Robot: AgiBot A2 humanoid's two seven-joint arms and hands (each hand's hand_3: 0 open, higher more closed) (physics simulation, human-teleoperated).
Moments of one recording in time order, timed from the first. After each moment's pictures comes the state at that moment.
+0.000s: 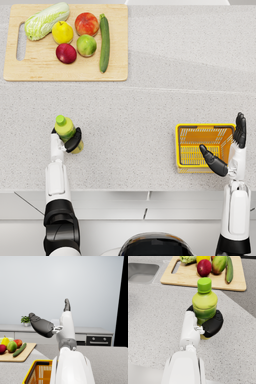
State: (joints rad) left arm 0.66 1.35 0.04 -0.54 1.38 -0.02 -0.01; right arm 0.29 -1.30 -0.07 1.83 1.33 0.00 0.00
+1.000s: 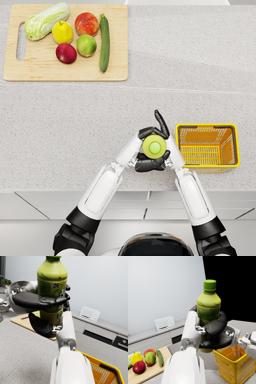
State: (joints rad) left arm 0.61 1.47 0.53 -1.56 1.38 -0.10 0.00; right arm 0.46 -1.47 0.40 1.52 1.58 0.03 0.00
